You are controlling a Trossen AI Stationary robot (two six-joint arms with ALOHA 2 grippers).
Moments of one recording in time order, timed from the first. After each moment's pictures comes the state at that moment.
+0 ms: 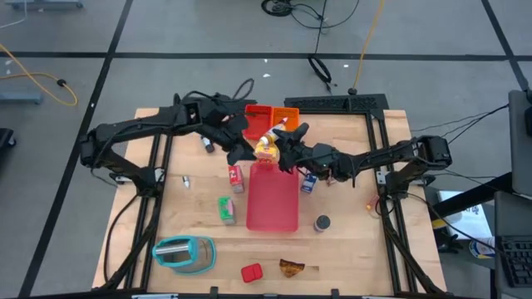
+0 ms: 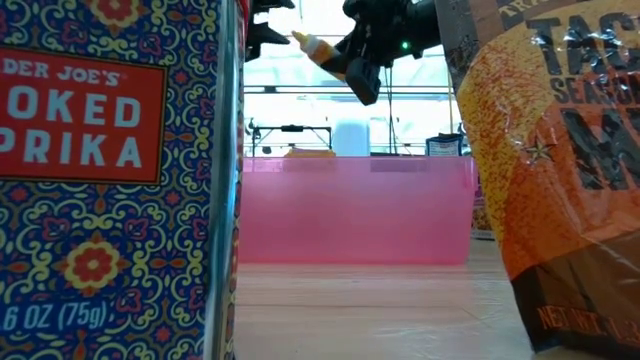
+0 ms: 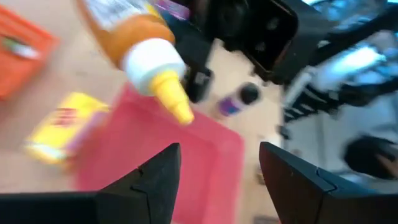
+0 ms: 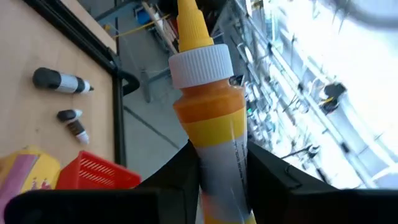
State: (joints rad) left arm 0.29 1.42 1.39 -0.67 0.45 -0.36; right arm -0.03 1.57 0.87 0.76 0.64 -1.11
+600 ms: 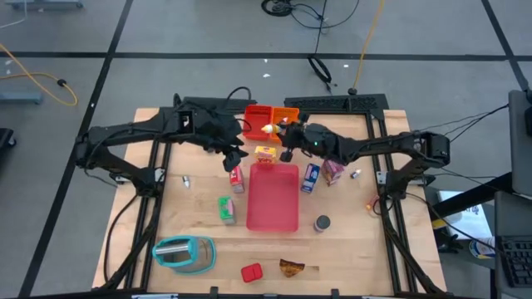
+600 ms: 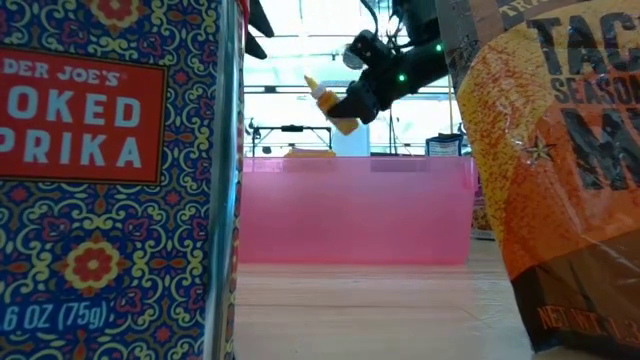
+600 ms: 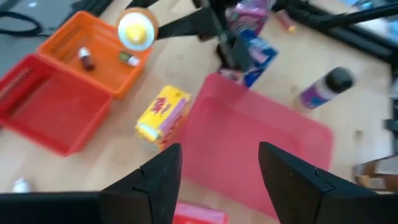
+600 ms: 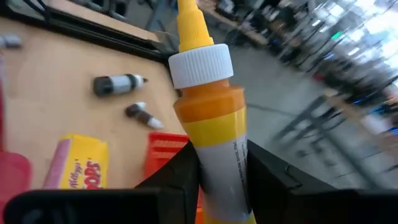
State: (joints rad) left arm 0.19 1.36 1.39 -0.81 0.04 -0.26; right arm -0.25 1.57 0.86 0.48 0.32 -0.43
